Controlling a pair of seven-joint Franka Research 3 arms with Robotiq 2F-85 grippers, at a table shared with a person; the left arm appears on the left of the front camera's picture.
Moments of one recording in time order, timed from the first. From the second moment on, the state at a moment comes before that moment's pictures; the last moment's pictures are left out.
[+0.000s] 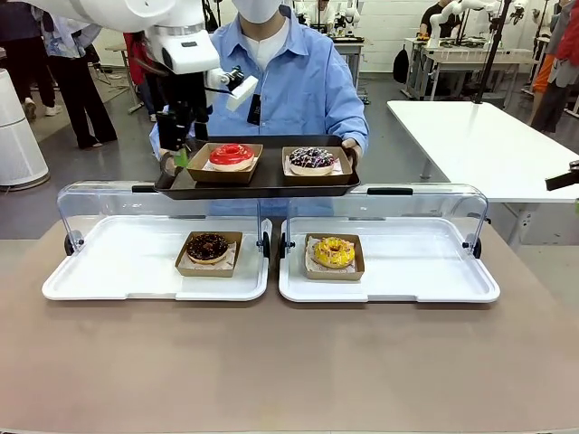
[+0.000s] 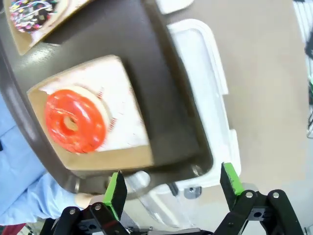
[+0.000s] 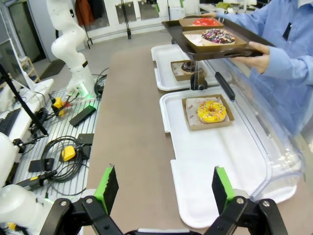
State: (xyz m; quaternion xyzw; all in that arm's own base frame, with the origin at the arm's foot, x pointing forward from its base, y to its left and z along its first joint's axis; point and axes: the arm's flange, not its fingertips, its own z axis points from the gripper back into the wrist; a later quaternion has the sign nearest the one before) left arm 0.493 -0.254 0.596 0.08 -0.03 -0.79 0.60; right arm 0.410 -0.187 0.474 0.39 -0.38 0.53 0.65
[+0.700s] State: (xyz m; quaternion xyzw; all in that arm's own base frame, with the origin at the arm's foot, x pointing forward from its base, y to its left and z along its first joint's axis) left arm 0.401 -0.094 0.543 0.06 -0.03 -0.78 0.63; right arm 0.410 -0.187 0.474 0.39 -0.38 0.53 0.65
